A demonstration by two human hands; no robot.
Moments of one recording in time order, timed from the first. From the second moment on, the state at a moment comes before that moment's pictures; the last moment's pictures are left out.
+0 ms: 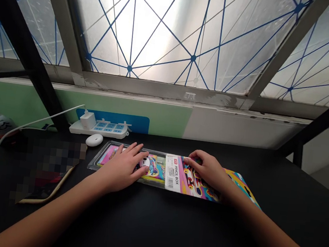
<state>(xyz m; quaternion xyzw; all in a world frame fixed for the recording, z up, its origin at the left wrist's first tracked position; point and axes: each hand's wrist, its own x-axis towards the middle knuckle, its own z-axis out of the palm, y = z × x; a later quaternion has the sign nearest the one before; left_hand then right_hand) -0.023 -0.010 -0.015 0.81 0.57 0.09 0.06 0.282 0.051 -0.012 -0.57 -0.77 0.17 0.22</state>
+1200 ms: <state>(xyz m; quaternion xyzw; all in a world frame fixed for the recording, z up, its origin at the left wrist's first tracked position) -0.047 0.017 -0.019 0.50 0.48 0.60 0.39 0.275 0.057 -0.007 -0.51 -0.83 0.21 0.14</state>
